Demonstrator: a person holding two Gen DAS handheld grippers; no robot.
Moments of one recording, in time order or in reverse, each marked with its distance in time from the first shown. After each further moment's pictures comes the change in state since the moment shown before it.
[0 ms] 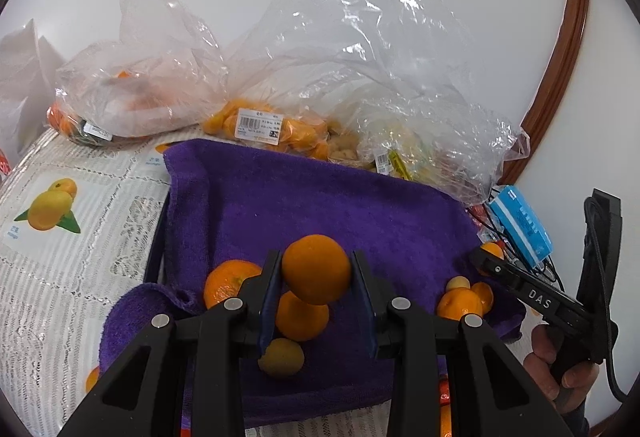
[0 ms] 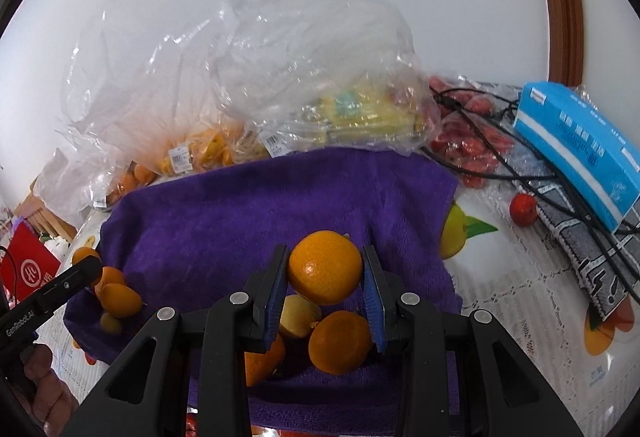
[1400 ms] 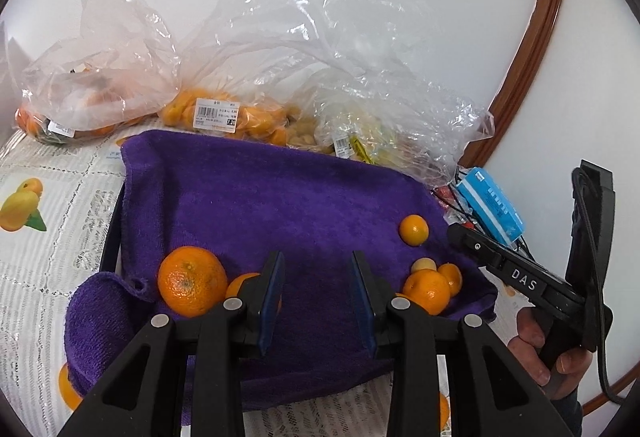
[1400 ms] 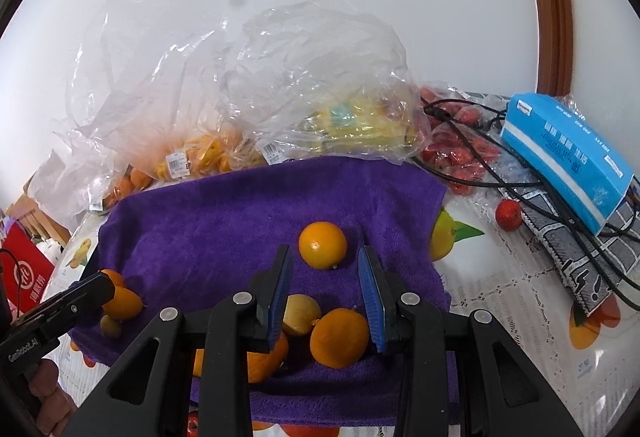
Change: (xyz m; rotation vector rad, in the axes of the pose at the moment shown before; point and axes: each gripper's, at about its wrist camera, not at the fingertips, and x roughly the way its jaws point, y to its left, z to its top) left arm -0.001 -0.012 -0.006 0.042 0.027 -0.113; right arm -0.017 0.007 0.001 -0.017 -0.036 -0.041
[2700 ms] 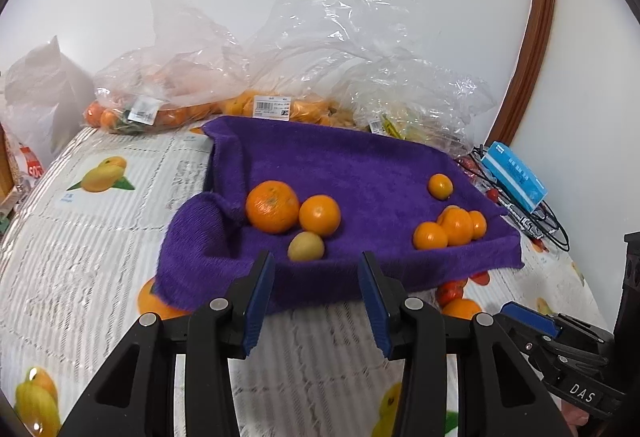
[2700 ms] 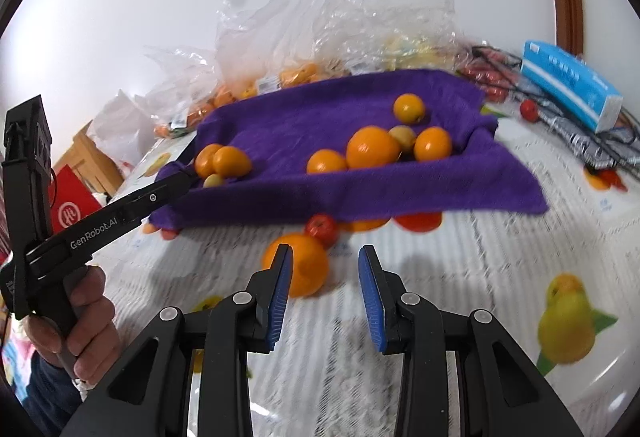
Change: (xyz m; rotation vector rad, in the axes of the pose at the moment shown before) left arm -0.062 0.012 -0.047 0.055 -0.025 0.170; right arm -0.082 0.054 -0.106 -0.028 0.105 0.145
